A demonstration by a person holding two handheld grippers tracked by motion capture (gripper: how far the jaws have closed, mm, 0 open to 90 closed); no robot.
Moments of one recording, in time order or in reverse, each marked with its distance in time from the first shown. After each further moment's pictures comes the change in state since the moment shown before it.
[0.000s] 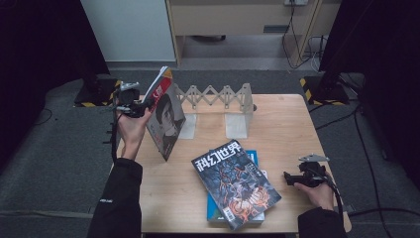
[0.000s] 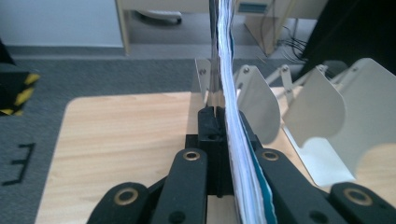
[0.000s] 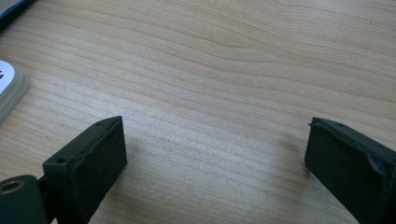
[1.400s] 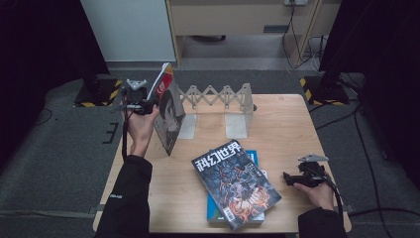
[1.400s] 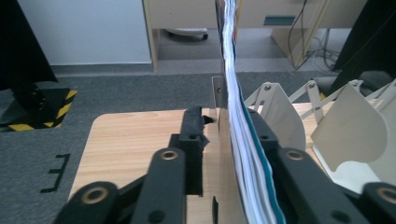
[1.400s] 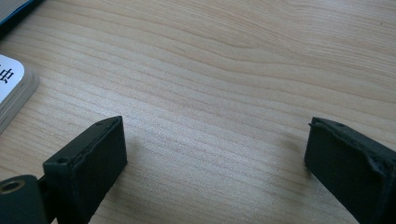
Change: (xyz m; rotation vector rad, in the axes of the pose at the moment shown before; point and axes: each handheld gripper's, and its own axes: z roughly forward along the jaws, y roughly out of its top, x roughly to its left) left arm -0.010 -0.003 0.010 -0.068 0.086 0.033; right arm 0.001 0.001 0.000 0.007 0.022 -0.011
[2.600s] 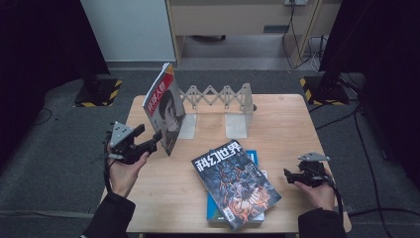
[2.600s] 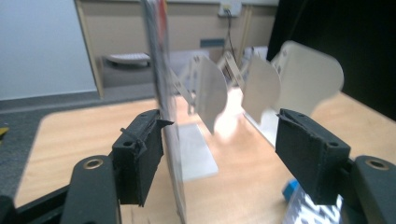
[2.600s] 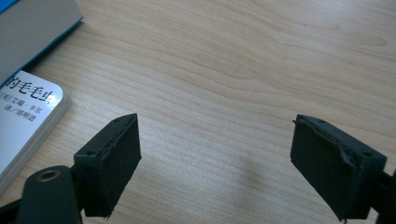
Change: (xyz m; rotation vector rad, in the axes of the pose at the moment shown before) left arm 0.003 -0.095 -0.082 -0.130 -0.246 0.082; right arm 0.010 0.011 -0.020 -0.061 -0.030 -0.046
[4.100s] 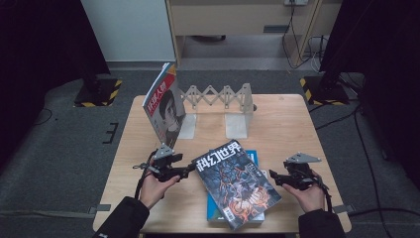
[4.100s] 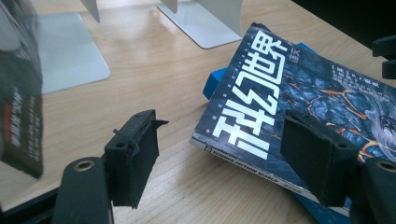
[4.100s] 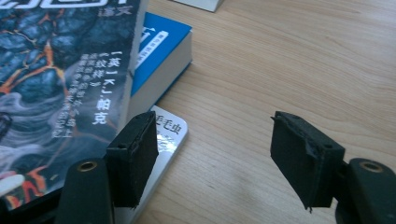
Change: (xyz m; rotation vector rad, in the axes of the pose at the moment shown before) left arm -0.044 -0.086 0.070 0.295 -0.307 -0.031; right arm 0.044 0.018 -0.018 -0.068 0.190 -0.003
